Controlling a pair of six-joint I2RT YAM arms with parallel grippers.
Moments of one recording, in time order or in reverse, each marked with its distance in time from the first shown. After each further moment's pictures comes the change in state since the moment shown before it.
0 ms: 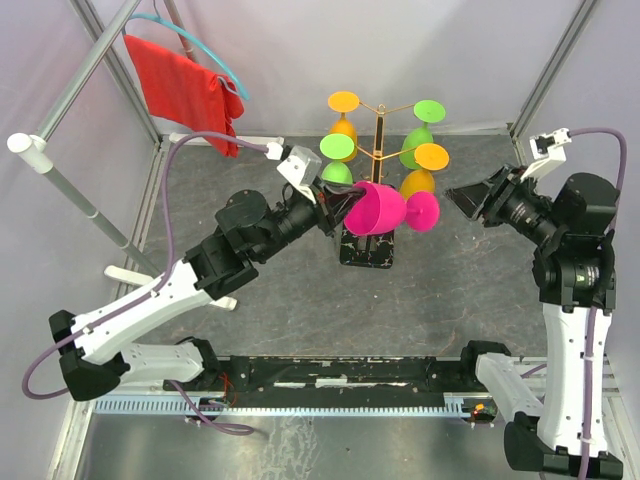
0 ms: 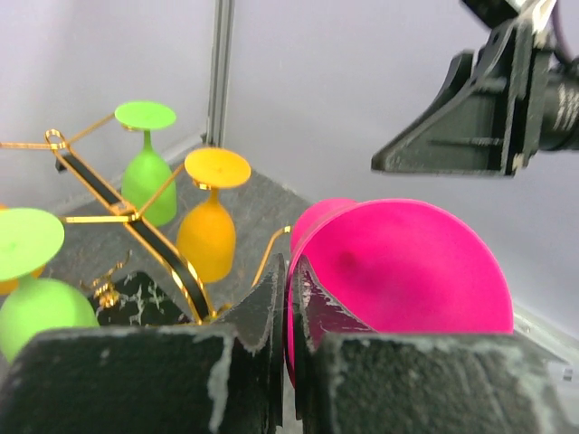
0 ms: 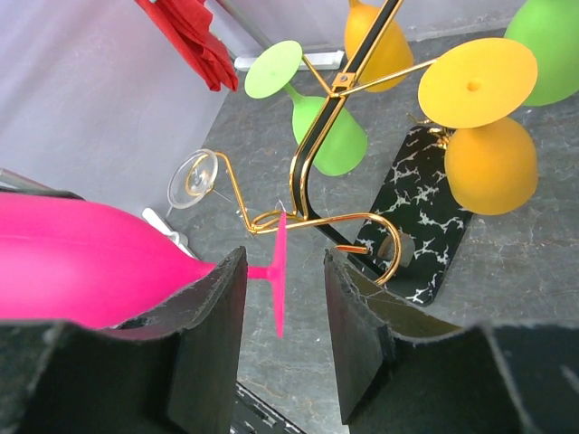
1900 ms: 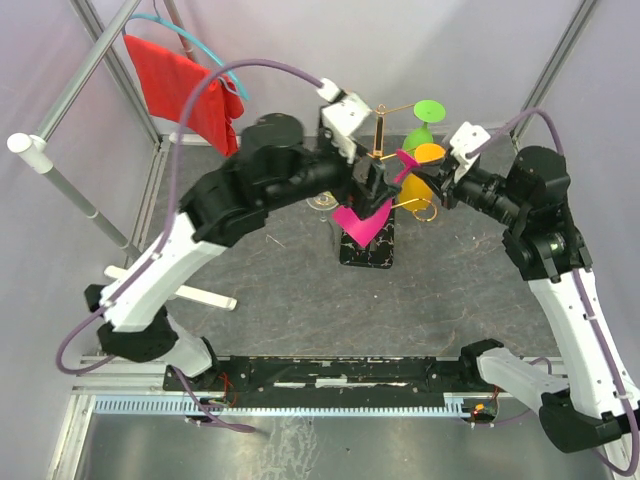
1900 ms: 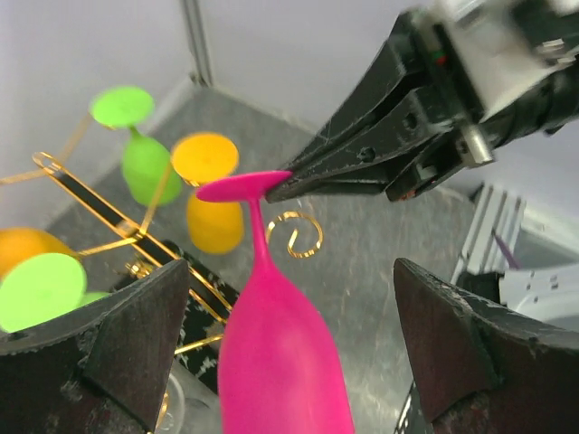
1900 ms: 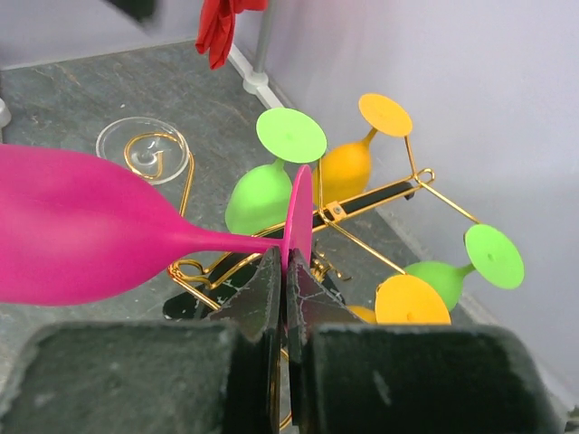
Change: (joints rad) left arm 0.000 0.366 0.874 -0.733 0.104 0.164; right arm 0.395 0.175 0.103 0.166 0.131 -0.809
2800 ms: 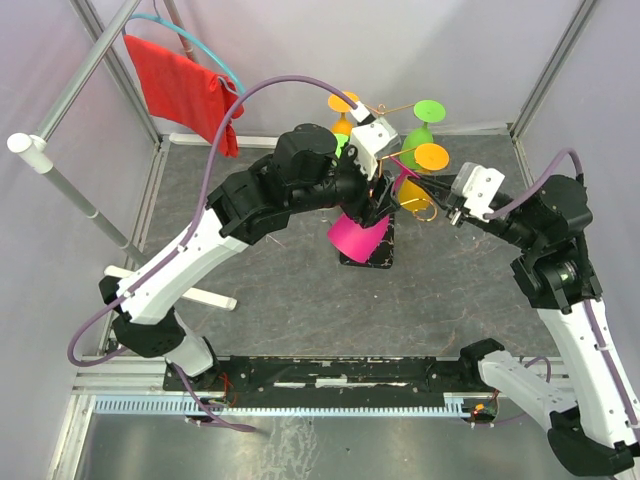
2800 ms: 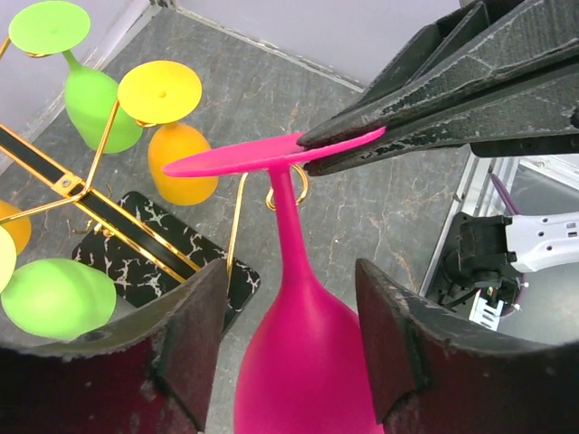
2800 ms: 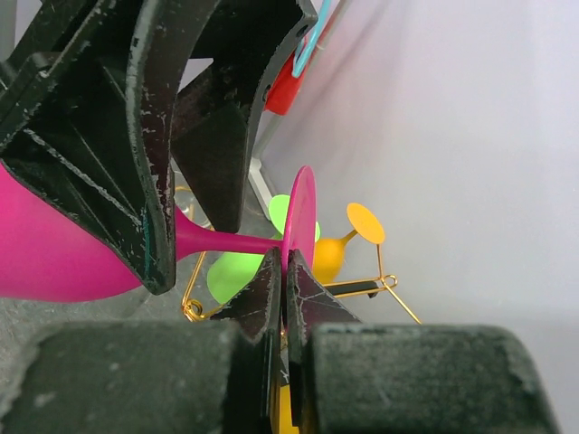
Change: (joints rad) left arm 0.000 0.080 -0.055 -0.089 0.067 0.001; right arm 0.057 -0.151 -0.134 0.201 -0.139 -0.158
